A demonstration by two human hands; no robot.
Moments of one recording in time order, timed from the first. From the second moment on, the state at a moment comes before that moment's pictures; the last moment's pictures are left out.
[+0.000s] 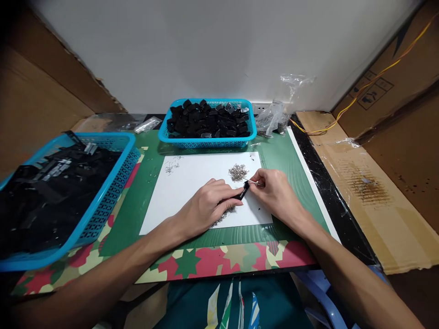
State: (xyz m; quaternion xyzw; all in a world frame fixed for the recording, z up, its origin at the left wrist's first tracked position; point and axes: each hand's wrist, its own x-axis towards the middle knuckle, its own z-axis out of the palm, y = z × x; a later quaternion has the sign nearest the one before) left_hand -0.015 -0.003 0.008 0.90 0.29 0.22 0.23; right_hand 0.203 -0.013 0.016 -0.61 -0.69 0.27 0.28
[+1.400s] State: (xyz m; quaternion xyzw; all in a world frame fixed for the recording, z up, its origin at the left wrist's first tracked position) left_hand -0.014 -0.009 0.004 0.92 0.27 0.23 0.18; right_hand 0.207 -0.016 0.019 -0.60 -0.71 0.26 0.26
